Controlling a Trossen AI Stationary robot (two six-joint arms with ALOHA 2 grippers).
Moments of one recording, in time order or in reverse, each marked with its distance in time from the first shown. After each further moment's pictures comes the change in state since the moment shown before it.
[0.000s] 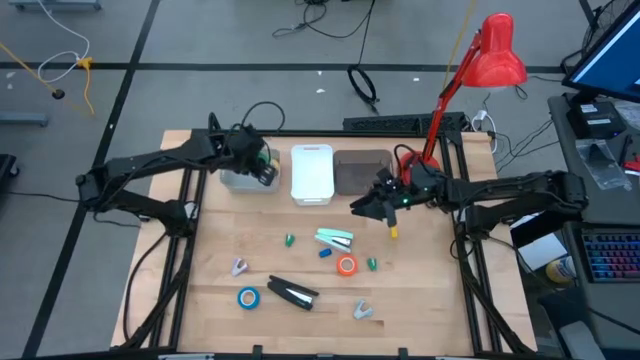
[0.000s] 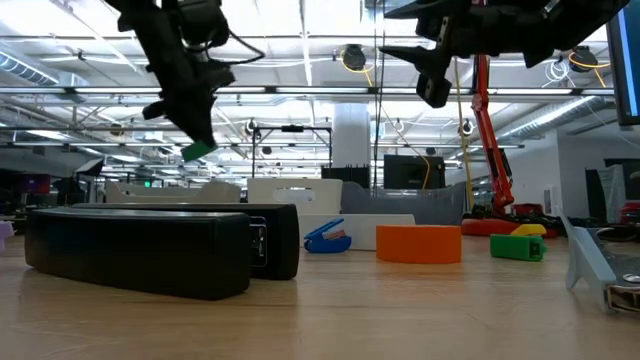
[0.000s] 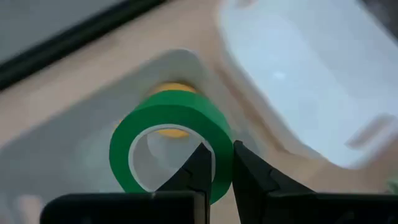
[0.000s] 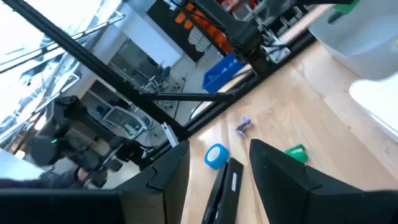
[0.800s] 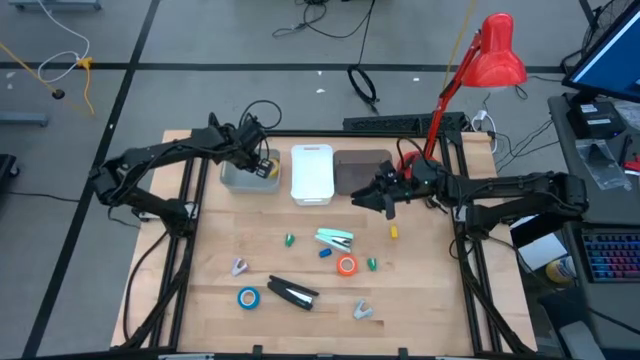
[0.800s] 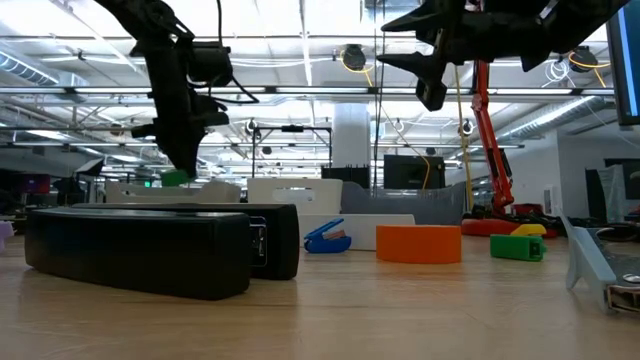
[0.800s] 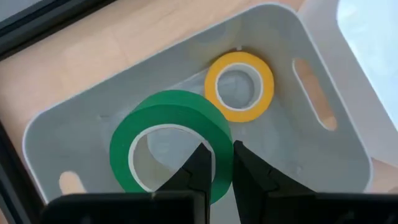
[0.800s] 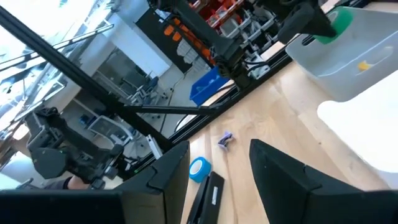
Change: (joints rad) left arm 0.139 0.124 0.000 -0.066 0.012 0.018; right arm -0.067 -0.007 0.000 -0.006 0.002 -0.033
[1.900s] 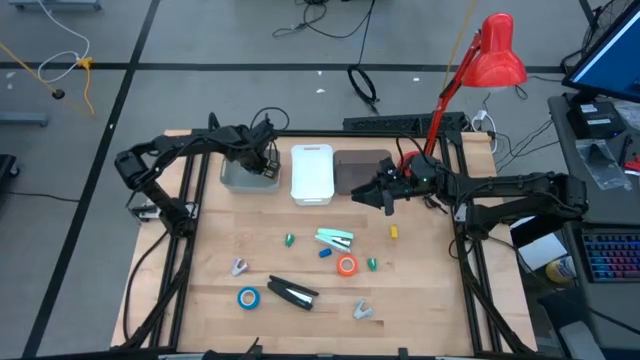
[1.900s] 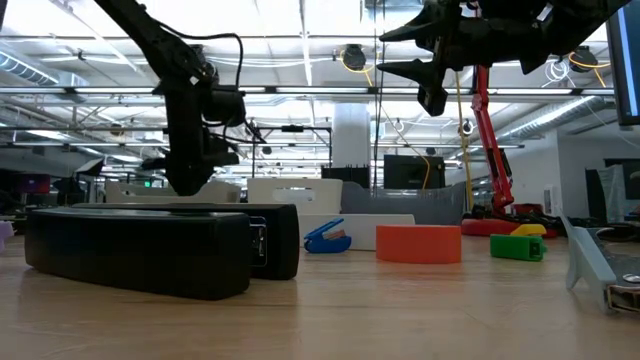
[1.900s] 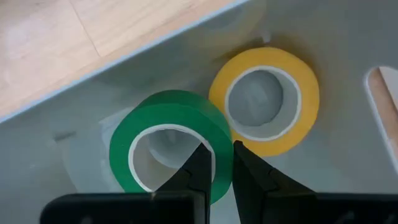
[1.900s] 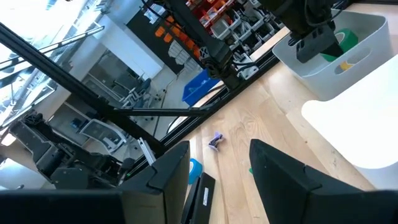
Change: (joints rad) left arm 0.055 0.229 -0.001 0.112 0.051 0.023; right arm -0.038 0.000 0.000 -0.025 -0.002 -0.001
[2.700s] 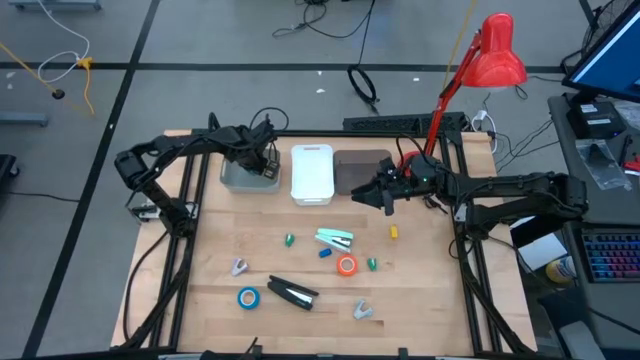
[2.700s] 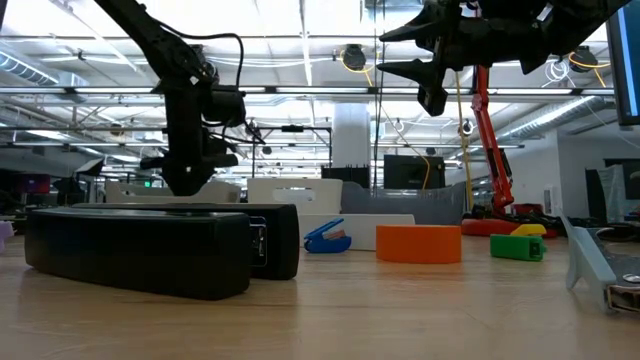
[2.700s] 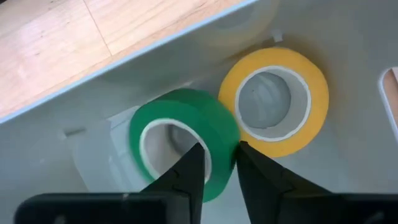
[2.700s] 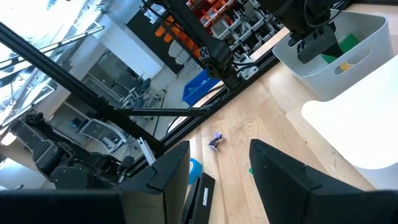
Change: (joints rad) left arm -0.003 0.000 0.000 -0.011 -0.029 -0.019; right arm 0.001 0.000 0.000 0.000 0.000 -0.002
